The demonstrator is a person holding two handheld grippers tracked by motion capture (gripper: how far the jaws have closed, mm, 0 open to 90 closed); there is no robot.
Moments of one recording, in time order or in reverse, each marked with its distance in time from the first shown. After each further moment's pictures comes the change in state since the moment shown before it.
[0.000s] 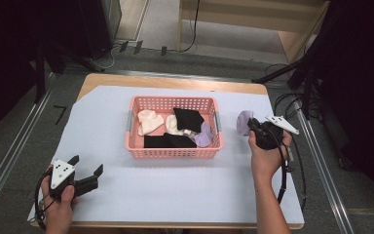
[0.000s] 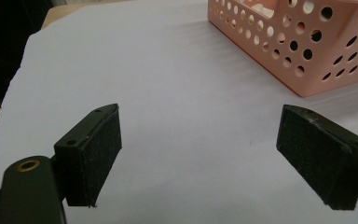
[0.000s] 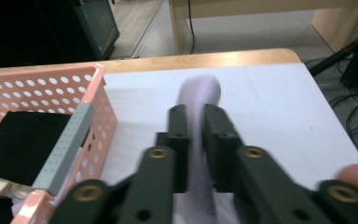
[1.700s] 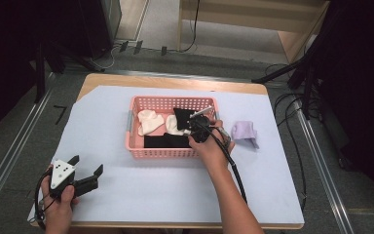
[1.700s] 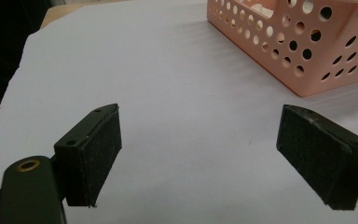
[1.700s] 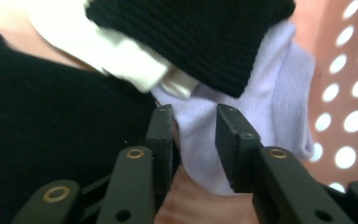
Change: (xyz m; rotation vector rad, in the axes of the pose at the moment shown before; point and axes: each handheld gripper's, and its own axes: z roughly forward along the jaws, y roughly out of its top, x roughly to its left) left arm 0.000 0.000 0.000 0.001 -0.003 0.000; right arm 0.157 -0.024 0.085 0.723 0.030 -0.335
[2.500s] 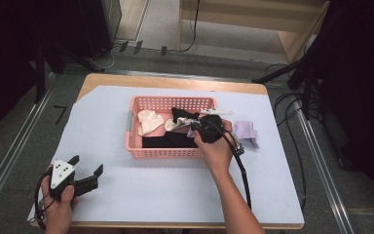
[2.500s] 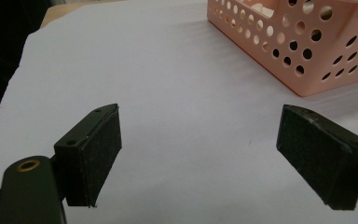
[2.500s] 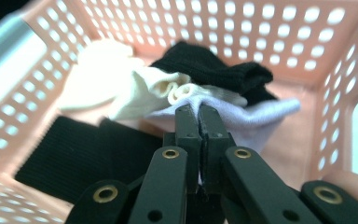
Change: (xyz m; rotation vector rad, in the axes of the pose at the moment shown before) left arm 0.000 0.000 0.000 0.004 0.002 -0.001; right arm -0.014 -0.019 -0.045 -0.484 0.242 0.064
